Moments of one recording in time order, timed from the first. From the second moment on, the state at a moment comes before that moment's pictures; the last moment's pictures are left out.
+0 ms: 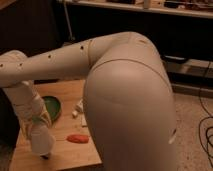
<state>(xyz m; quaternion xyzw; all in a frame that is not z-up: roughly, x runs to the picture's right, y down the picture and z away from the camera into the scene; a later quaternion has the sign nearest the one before) -0.260 0.145 0.563 -0.40 0.21 0.32 0.83</state>
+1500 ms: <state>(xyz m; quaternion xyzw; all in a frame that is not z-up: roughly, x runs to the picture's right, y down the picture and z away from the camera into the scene) -0.292 0.168 0.593 -0.43 0.19 0.26 0.84</state>
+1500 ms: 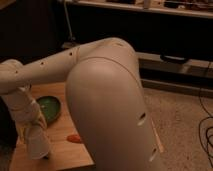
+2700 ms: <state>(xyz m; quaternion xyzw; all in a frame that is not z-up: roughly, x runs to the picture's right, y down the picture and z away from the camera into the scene) -0.284 0.173 0.601 -0.43 0.19 0.28 0.84</state>
